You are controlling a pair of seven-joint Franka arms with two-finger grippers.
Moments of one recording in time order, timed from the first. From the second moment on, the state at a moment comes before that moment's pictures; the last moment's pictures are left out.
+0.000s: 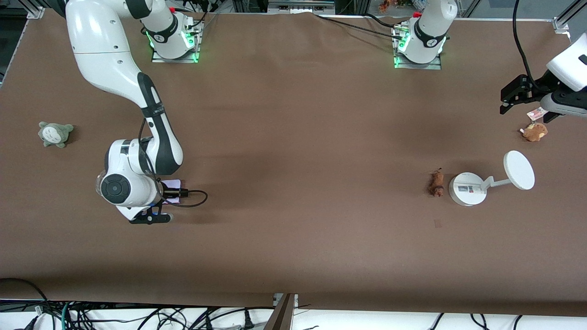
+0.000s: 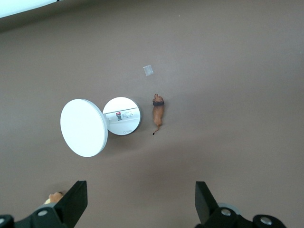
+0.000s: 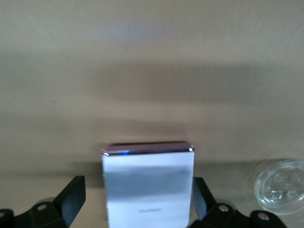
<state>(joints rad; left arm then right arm) -0.01 -0.08 0.00 -1.71 0.03 1.68 0.25 0.33 0.78 -0.21 -1.50 0.13 2.12 0.04</state>
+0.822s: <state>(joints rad) -0.01 -0.08 0.00 -1.72 0.03 1.66 0.26 0.34 0.47 -0.26 -1.45 0.07 1.86 0.00</state>
